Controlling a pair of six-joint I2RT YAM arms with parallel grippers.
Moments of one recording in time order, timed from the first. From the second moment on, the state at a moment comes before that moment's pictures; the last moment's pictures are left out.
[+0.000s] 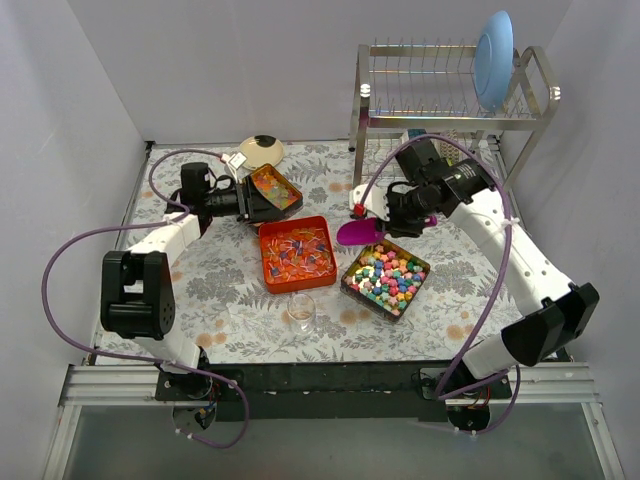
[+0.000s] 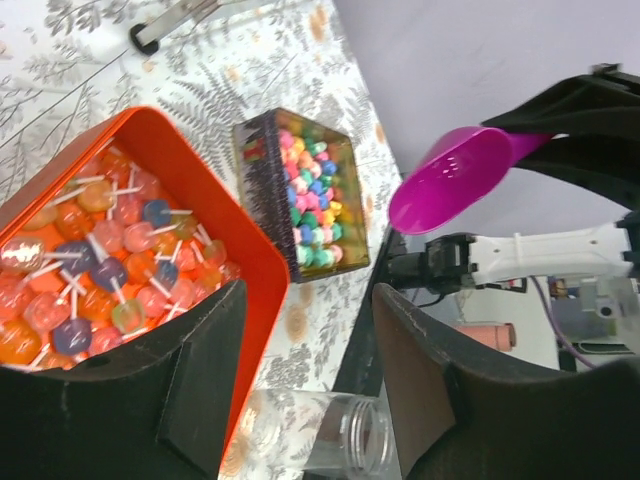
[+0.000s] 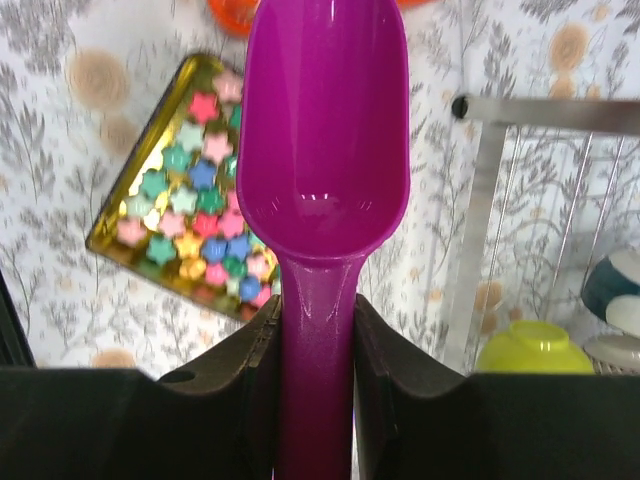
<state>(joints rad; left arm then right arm) -0.06 1.63 1.05 0.06 1.17 -0.54 0.55 1.51 1.65 -1.24 -0.33 -1.01</state>
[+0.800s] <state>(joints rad) -0.25 1.65 1.20 -0.34 0.73 -0.13 0.46 1.52 1.62 -1.36 -0.12 -1.08</state>
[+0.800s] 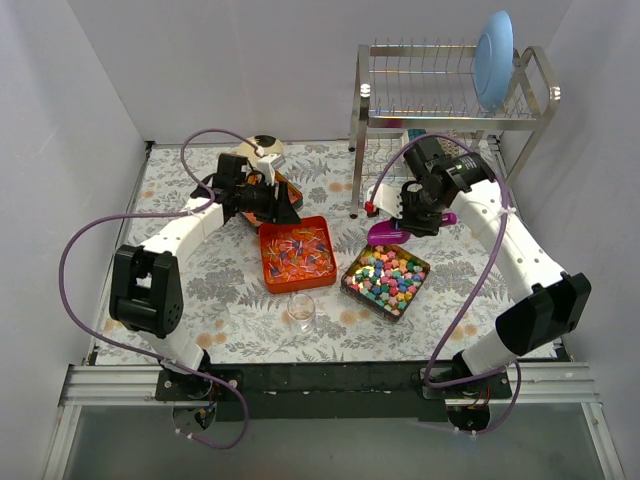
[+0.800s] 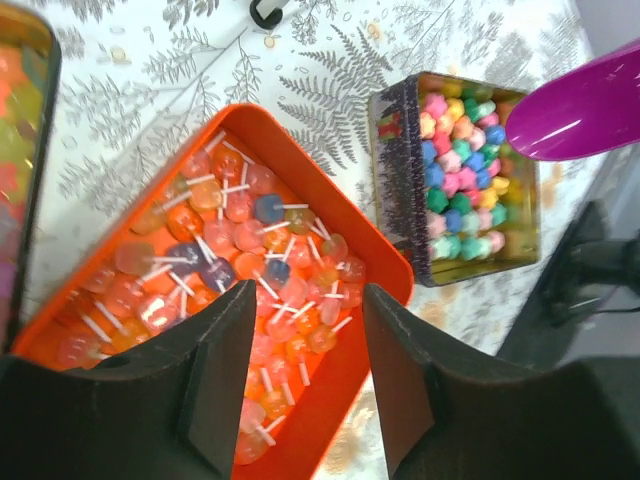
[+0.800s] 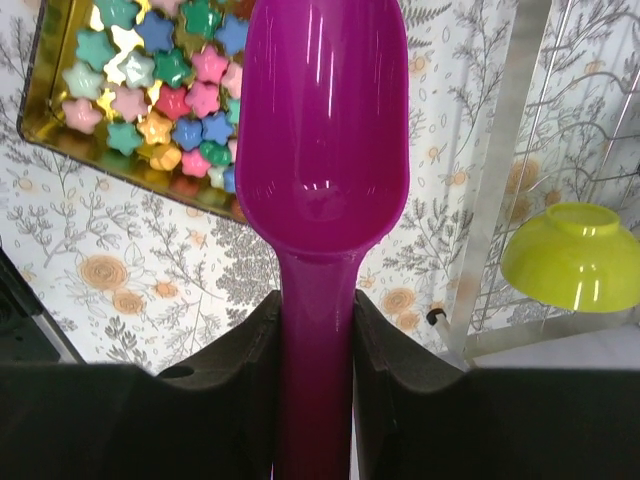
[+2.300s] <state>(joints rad) -0.54 1.72 1.07 -0.29 0.61 -0.02 0.53 1.45 1.40 -1.35 0.24 -1.25</state>
